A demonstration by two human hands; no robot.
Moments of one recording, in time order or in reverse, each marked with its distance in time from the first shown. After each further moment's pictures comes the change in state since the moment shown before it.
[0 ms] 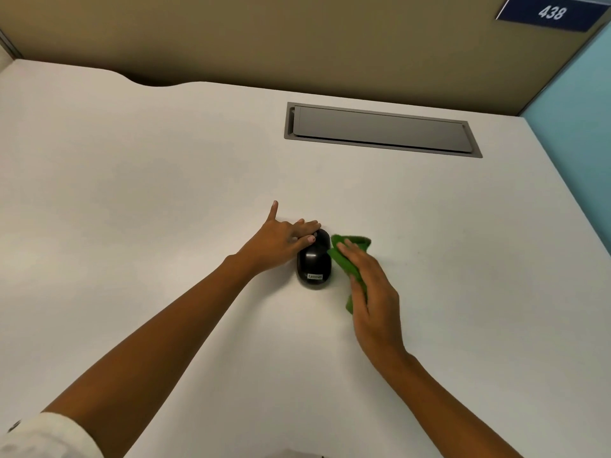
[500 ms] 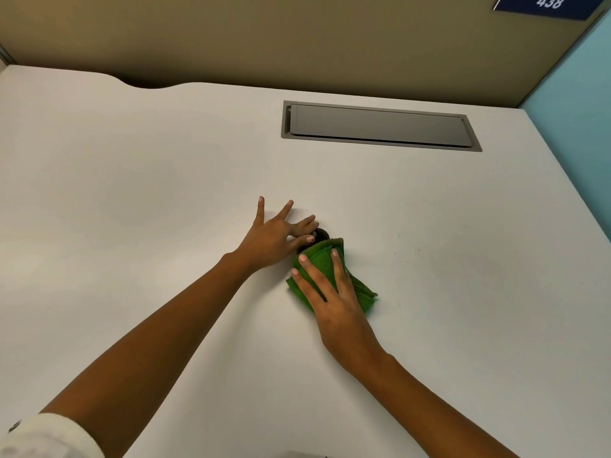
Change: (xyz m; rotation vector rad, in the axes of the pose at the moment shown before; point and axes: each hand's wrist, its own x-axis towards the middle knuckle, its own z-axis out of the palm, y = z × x) left_hand 0.004 -0.009 -0.003 0.247 -0.028 -0.018; right_hand -0.013 0.018 0.037 -0.809 -0.299 -0.336
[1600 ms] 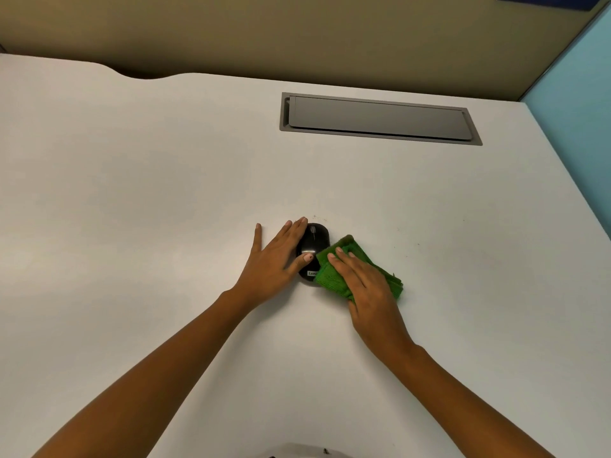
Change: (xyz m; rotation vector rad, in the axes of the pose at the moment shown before) left_hand -0.042 0.021 0.039 -0.258 0.165 -0.065; right_hand -0.012 0.041 -0.015 0.304 0.023 0.143
